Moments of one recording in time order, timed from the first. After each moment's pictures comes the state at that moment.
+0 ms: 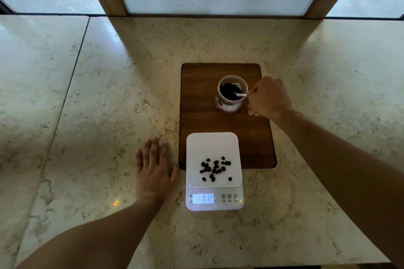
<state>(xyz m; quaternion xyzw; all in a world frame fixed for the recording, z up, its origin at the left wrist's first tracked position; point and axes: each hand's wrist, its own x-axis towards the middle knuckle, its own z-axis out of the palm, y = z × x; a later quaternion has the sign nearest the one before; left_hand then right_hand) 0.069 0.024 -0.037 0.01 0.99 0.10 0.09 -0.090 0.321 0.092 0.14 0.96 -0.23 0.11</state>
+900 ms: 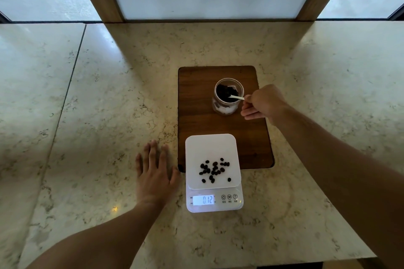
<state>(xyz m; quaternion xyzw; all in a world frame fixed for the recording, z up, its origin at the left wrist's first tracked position) 0.069 0.024 -0.034 0.01 0.99 0.09 0.10 -0.087 0.319 0.094 0.35 0.75 -0.52 0.20</state>
